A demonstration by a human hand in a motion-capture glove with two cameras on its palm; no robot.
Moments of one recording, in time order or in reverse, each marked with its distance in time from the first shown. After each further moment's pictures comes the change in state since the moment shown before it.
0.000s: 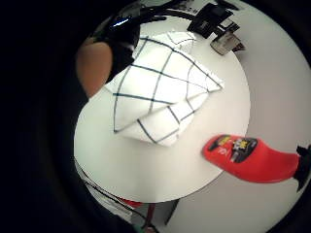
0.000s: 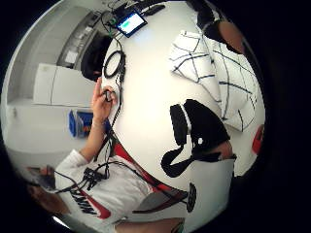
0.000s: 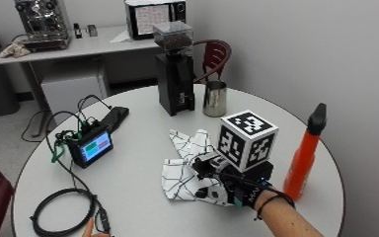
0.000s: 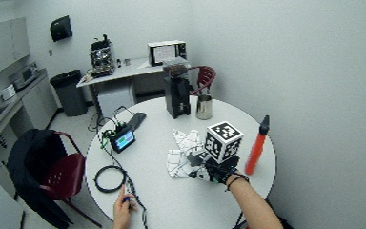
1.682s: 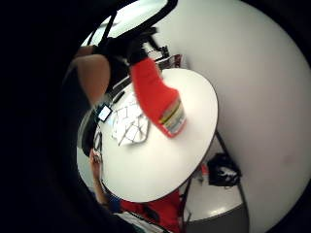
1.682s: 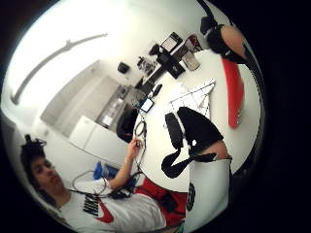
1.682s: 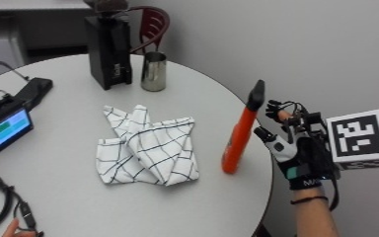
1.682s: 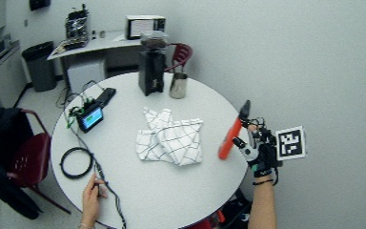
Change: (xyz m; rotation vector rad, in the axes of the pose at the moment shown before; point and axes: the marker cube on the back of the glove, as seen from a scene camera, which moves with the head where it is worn) arm 0.087 0.082 -0.090 0.798 -0.594 0.308
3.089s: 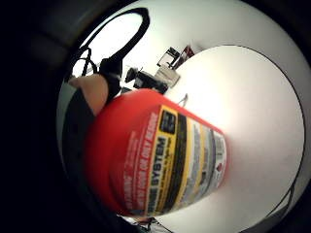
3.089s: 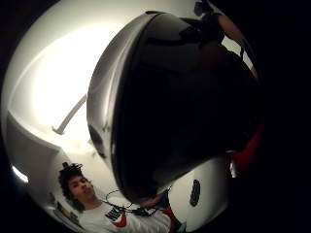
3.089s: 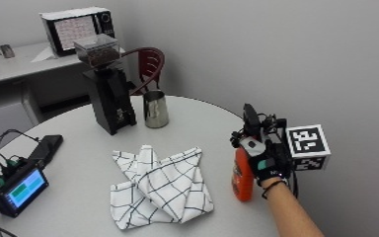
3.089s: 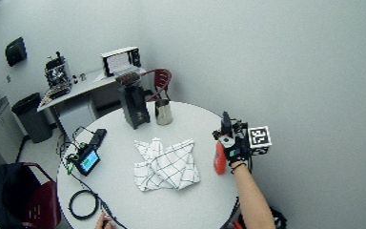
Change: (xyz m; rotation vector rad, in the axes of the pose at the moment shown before) arm 0.074 -0.031 0.115 -0.131 -0.421 0.228
